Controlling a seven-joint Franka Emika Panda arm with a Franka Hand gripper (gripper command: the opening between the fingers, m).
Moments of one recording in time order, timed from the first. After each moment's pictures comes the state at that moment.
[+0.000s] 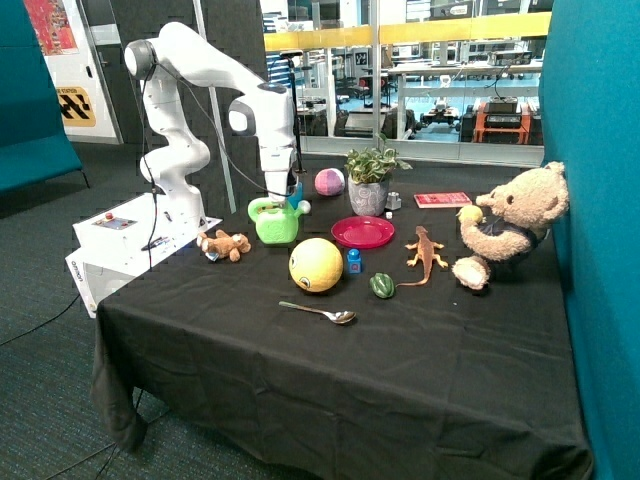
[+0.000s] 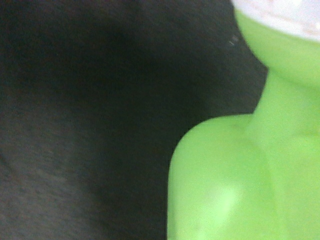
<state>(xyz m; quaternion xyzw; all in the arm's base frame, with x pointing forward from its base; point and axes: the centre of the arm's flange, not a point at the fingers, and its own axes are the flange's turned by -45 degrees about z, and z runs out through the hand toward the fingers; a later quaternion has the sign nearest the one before) 0.510 -0.141 0.416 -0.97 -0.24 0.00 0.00</state>
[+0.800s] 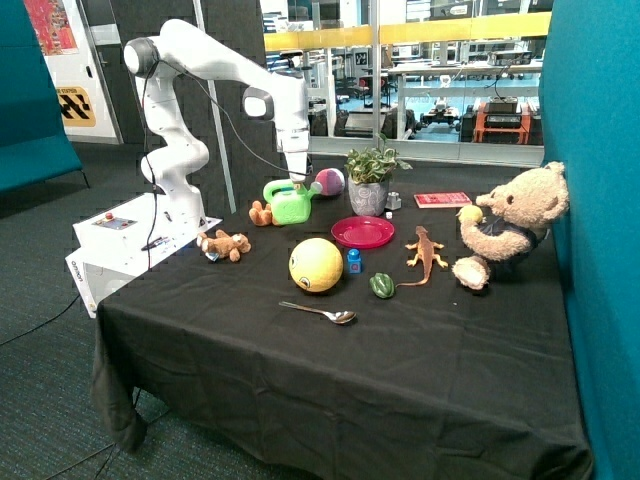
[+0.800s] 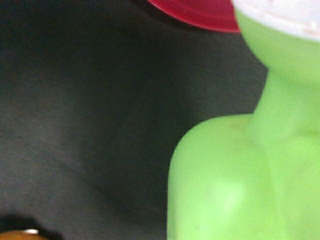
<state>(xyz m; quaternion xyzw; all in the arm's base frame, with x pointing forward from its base) 0.505 -0.055 0.436 -0.95 -0.30 0.00 0.00</state>
